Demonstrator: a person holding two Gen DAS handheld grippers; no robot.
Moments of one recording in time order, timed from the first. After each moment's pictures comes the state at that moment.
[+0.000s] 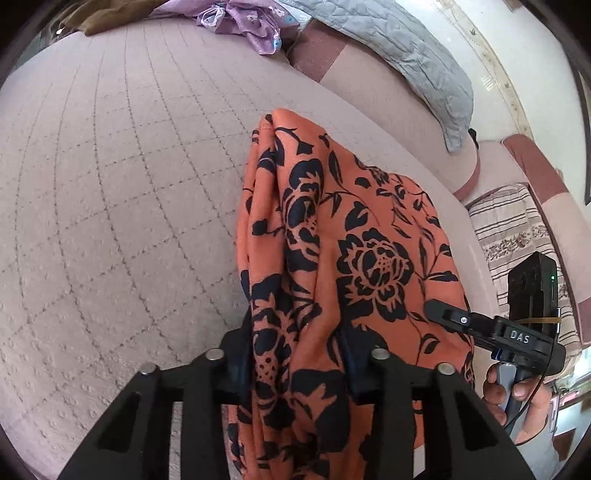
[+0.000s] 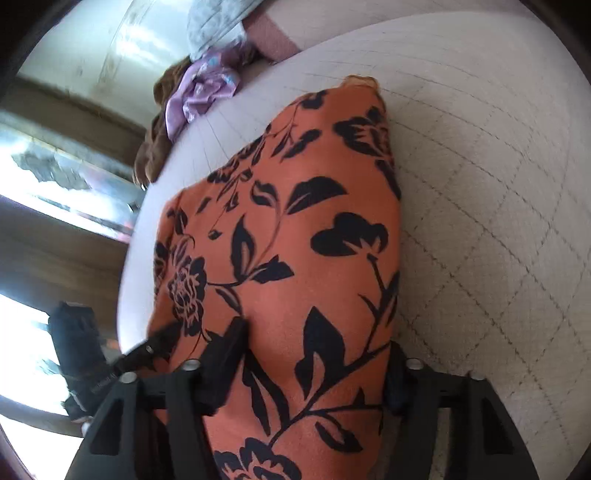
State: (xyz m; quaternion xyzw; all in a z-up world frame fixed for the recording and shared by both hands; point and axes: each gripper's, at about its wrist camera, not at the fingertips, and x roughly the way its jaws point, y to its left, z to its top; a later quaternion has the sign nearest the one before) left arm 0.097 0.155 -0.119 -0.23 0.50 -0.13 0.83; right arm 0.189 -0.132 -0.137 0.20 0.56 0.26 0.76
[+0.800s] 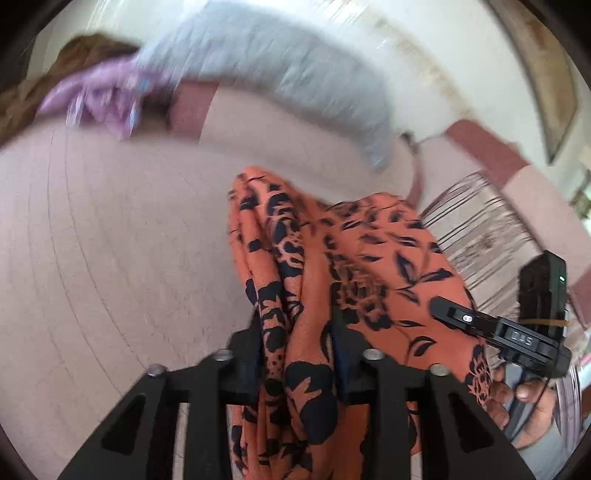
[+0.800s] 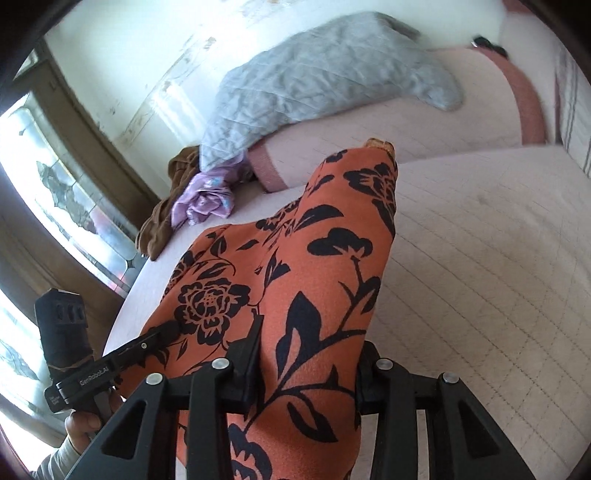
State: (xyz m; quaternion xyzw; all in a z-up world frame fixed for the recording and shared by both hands) left arm 0.167 0.008 -0.062 -0.17 0.43 -0.19 0.87; right arm 0.224 -0.279 -0.040 0.18 0.41 0.23 0.87
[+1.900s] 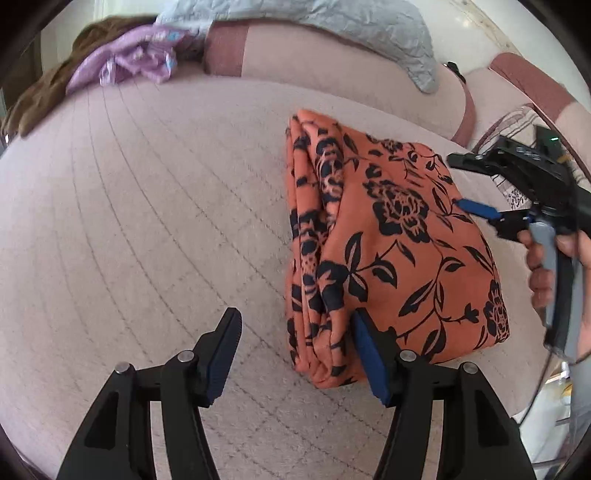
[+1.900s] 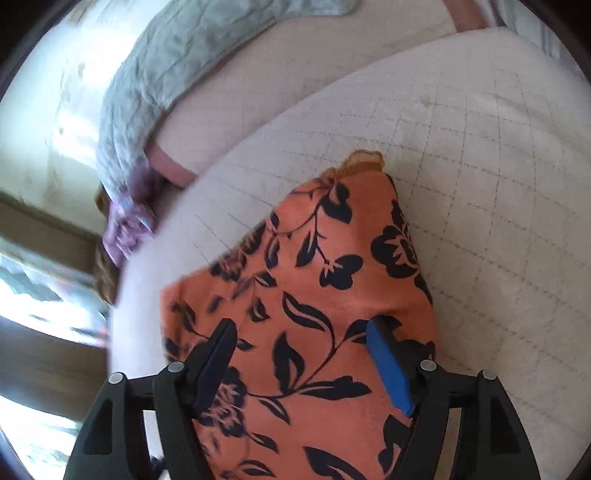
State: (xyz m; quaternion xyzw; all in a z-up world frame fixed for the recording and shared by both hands) left arm 0.126 -0.006 -0.085 -0.06 0.50 -0.10 0.86; right arm 0.292 -0.305 -0.096 0.30 0.50 0.13 0.80
